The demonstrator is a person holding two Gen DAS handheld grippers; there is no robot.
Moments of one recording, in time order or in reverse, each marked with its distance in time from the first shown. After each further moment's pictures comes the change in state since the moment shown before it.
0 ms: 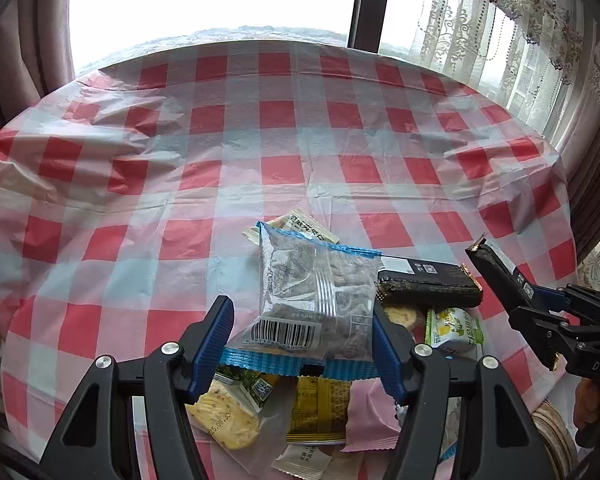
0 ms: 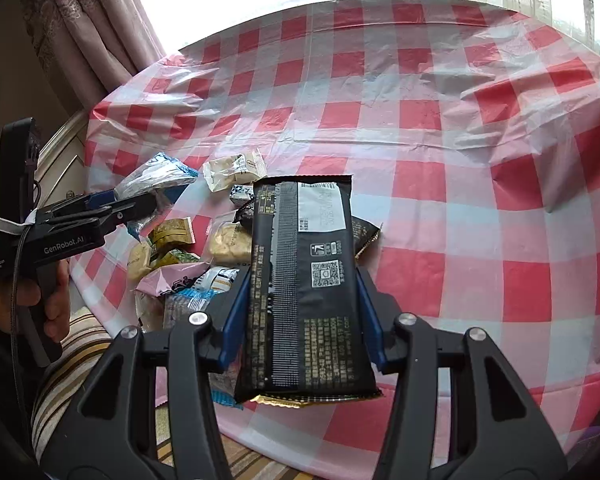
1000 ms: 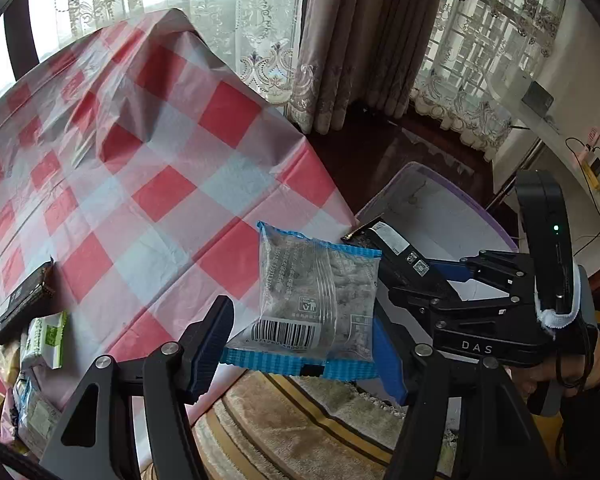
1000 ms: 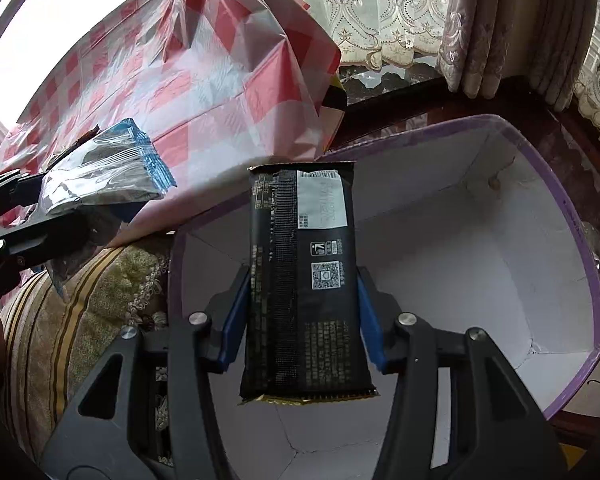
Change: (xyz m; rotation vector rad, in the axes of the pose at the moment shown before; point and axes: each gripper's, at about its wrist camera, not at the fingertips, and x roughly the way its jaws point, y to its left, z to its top) left arm -0.018 -0.334 -0.098 0.653 0.252 -0.481; right arm -0.132 -0.162 -0.219 0.525 0.077 -0.395
